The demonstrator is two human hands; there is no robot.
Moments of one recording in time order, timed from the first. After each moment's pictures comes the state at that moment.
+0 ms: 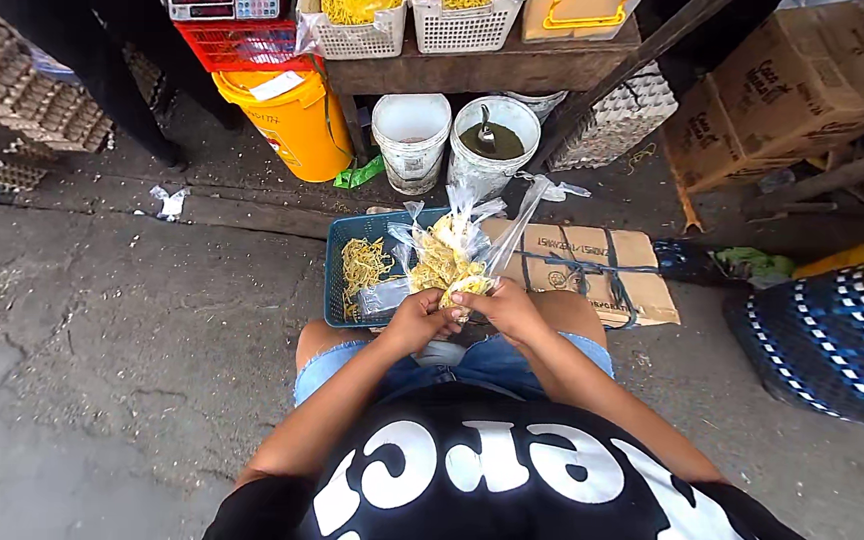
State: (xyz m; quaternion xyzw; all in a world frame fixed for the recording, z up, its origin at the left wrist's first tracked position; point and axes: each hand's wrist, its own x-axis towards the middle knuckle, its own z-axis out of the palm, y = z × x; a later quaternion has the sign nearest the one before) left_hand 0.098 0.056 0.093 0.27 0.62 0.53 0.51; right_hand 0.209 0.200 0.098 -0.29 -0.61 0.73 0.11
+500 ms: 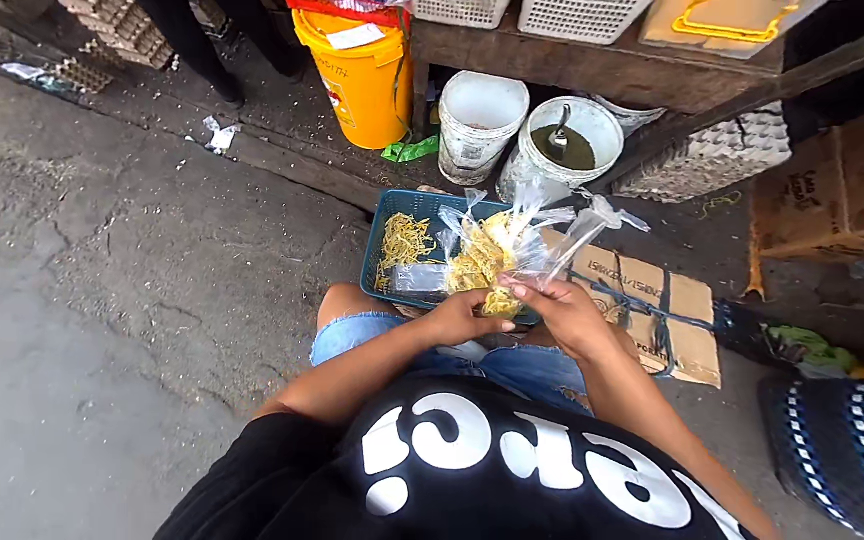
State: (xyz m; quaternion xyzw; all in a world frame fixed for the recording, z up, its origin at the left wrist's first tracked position) left_hand 0.099 0.048 0.068 0.35 0.60 0.54 0.48; right_hand 0.208 0.214 0.107 -0.18 -0.74 0.65 0.08
